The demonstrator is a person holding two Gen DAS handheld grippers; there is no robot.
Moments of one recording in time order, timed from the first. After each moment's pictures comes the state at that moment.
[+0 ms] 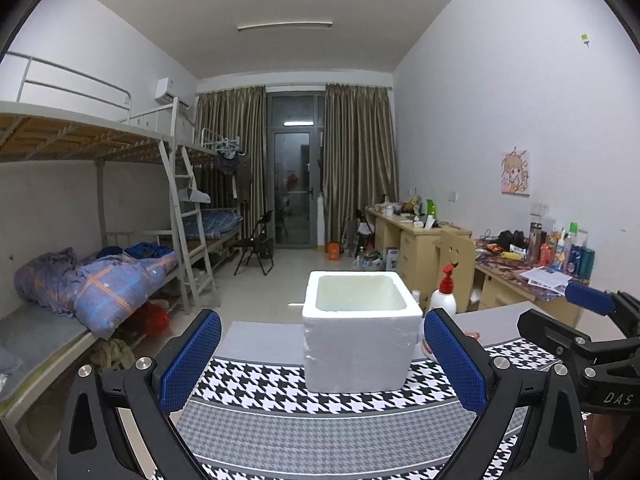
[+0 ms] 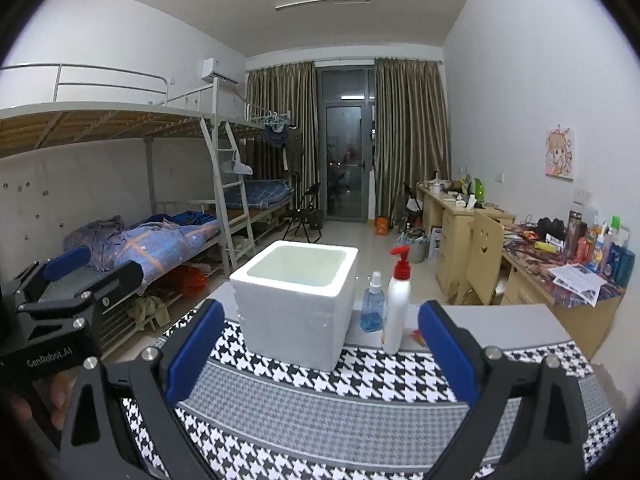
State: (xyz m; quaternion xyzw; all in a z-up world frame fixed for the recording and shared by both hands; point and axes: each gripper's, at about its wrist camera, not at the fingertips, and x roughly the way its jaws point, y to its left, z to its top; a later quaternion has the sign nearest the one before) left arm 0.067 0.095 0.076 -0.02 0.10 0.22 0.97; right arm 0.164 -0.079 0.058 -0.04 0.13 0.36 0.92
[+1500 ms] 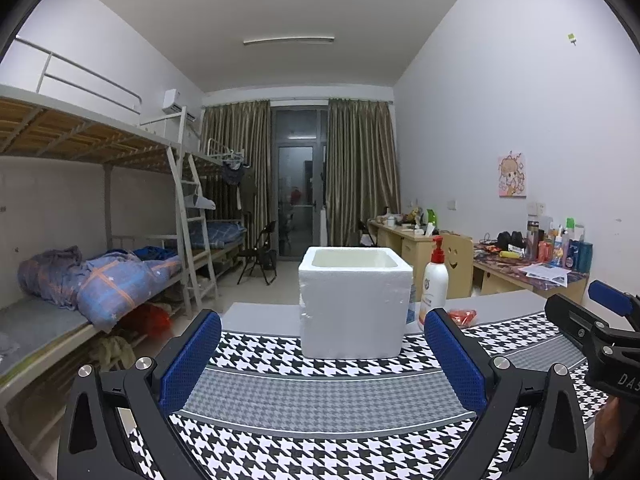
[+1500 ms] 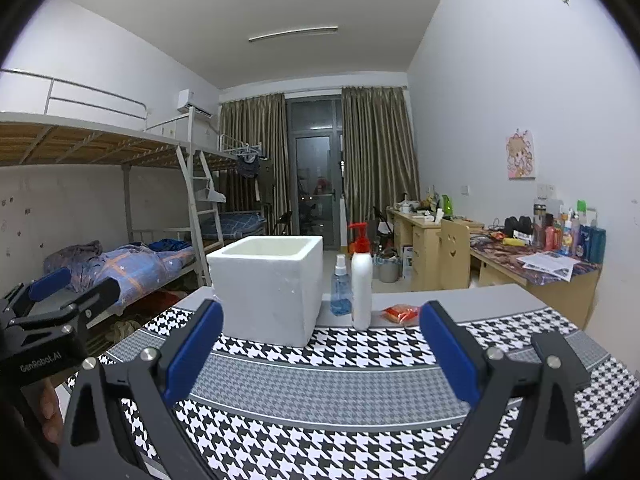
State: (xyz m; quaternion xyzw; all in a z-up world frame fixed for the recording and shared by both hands) left arm 0.028 0.061 0.008 -0.01 0.06 0.23 0.97; right arm 0.120 -0.129 -0.007 0.00 0.07 0.30 0.95
